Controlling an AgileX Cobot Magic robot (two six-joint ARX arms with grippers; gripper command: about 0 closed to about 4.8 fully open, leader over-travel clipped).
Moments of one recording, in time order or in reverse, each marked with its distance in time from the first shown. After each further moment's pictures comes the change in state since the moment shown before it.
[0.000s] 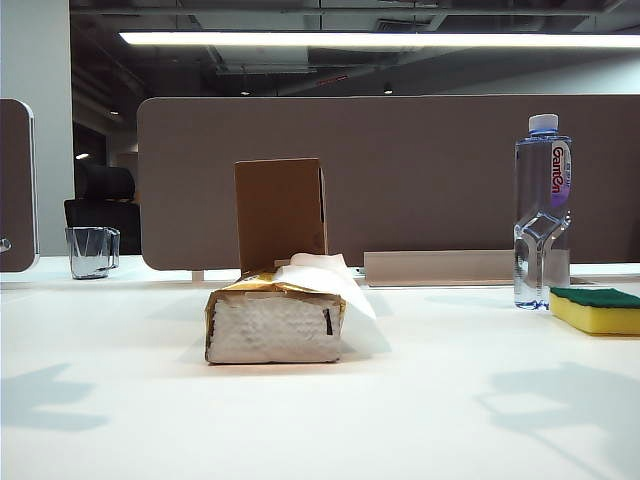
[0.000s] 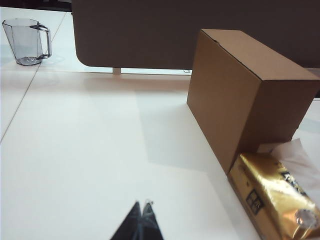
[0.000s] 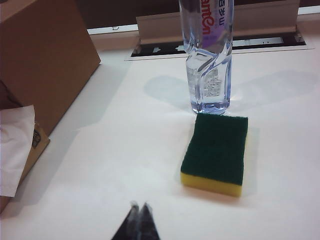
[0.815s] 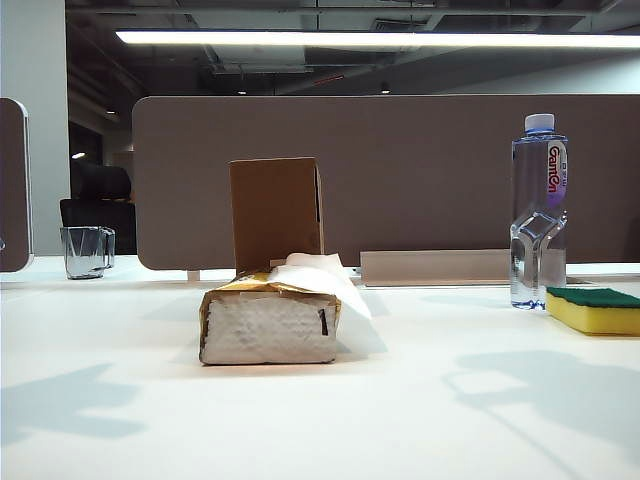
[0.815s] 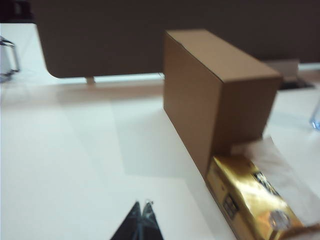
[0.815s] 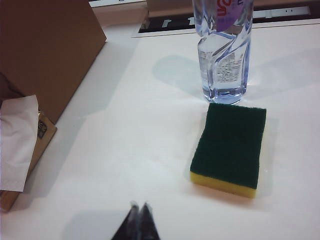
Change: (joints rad) left arm -0.140 0.002 0.014 0.021 -0.061 0.039; right arm 0.000 0.245 0.169 -0.071 -0.066 -0.022
